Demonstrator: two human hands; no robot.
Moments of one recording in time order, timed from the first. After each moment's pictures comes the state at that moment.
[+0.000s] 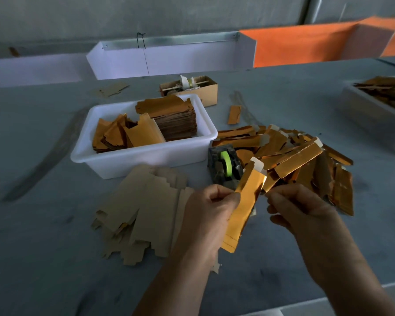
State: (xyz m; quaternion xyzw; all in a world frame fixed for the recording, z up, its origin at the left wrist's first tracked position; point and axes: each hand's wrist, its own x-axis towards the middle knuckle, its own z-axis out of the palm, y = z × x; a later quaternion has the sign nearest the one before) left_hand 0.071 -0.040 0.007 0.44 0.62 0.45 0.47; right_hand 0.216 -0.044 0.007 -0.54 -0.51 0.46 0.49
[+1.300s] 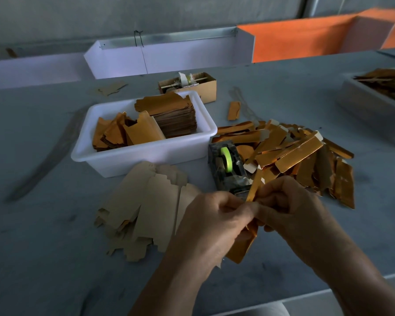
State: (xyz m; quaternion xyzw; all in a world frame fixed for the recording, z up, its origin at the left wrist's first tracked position) left_hand 0.064 -0.064 0.025 0.50 0.59 0.37 0.52; right_hand 0.211 -0.043 0.011 -0.54 -0.64 0.40 0.36
